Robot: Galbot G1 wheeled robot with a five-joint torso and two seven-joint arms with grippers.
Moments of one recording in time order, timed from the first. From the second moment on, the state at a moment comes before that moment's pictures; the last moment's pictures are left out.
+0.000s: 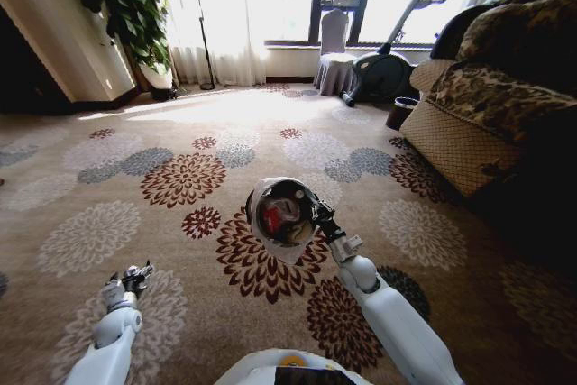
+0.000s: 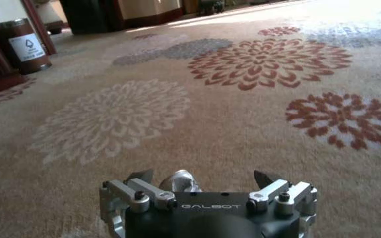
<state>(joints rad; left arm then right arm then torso) 1.39 -1.16 -0.85 -1.29 -0.36 0.00 -0.07 -1.00 1.17 0.05 1.67 0.33 0.35 -0.02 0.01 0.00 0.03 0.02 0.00</state>
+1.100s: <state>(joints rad) 1.30 -1.13 -0.80 -1.00 -0.30 -0.13 0.08 -1.02 1.17 0.06 1.67 0.34 0.35 -0.02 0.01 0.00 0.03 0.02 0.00</state>
